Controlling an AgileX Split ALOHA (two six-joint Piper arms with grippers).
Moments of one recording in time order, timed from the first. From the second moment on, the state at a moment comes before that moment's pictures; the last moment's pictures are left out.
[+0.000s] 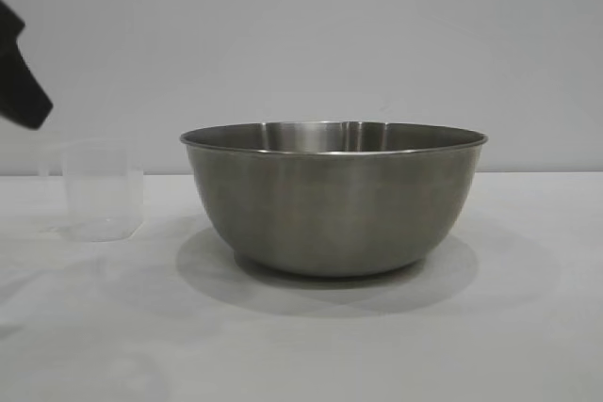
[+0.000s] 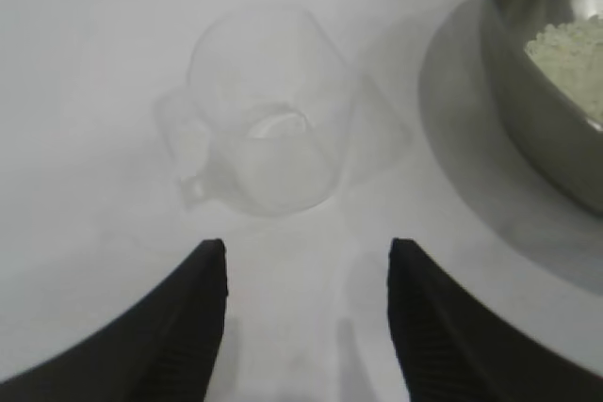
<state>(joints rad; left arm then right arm) -0.34 1.18 -0.52 0.00 0.06 0.04 0.09 -0.02 -0.49 0.12 1.14 -0.09</state>
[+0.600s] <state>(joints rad) -0.34 0.69 -0.74 -0.01 0.77 0.04 0.09 -0.02 -0.49 0.12 1.14 -0.09</state>
